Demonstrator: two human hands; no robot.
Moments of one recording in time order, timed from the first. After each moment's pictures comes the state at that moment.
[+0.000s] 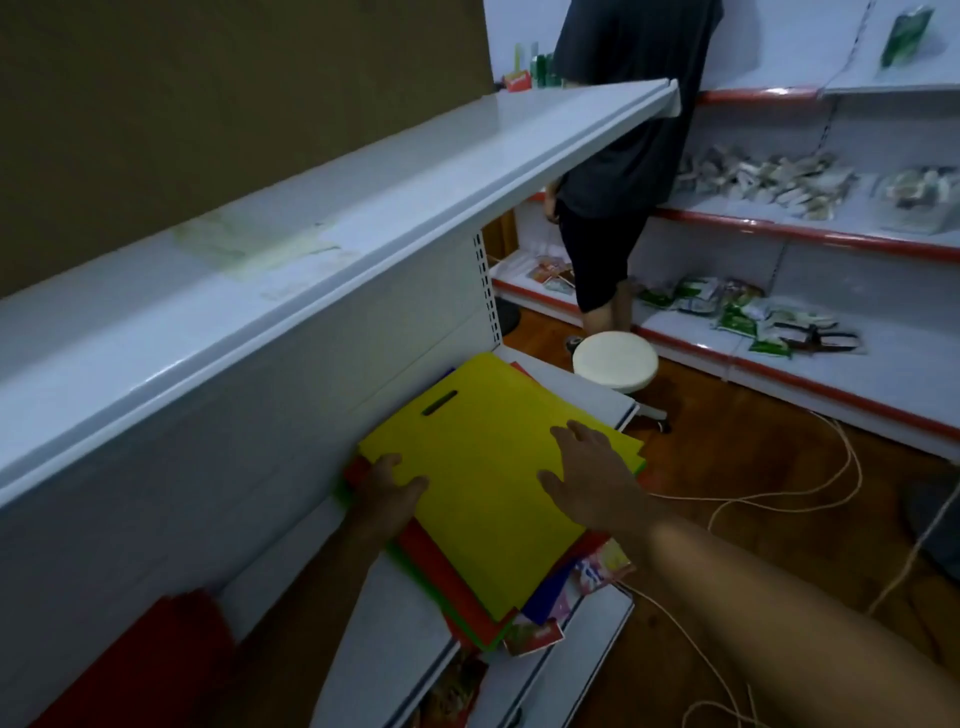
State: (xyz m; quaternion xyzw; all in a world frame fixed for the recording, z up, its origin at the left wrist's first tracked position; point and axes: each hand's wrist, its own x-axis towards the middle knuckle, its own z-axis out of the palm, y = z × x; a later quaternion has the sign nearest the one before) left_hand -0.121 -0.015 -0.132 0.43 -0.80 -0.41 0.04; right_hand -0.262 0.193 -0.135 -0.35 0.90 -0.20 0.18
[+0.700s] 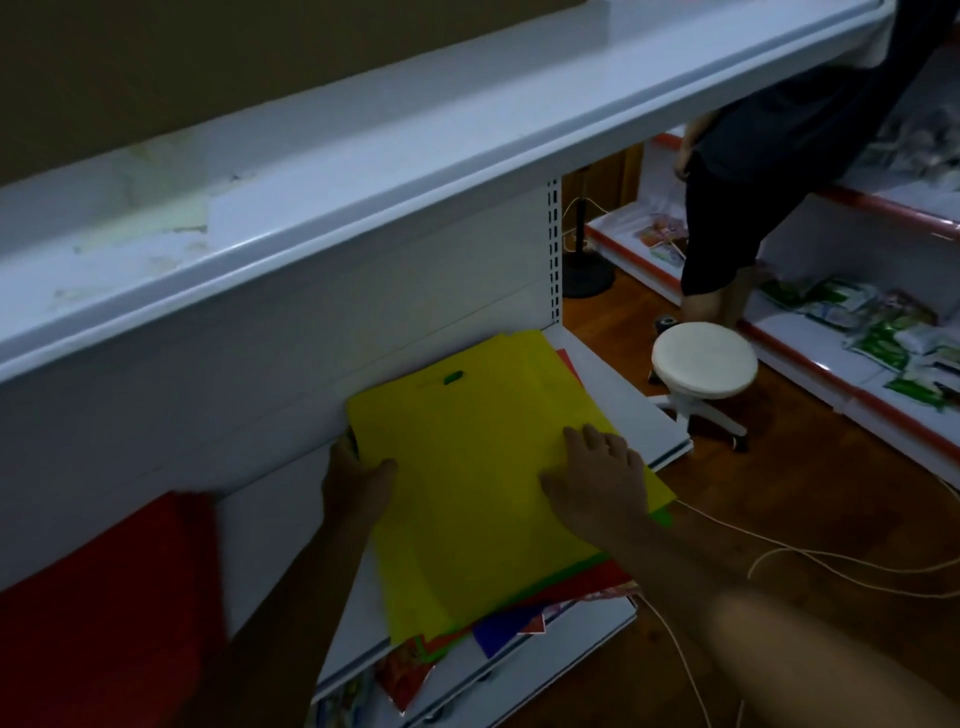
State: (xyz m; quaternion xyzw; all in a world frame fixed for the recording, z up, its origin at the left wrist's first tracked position) left_hand -0.128 -0.001 -0.157 0.63 -0.65 -0.37 0.21; right_hand -0.320 0.168 -0.163 -0.44 0.88 -0.10 0.17
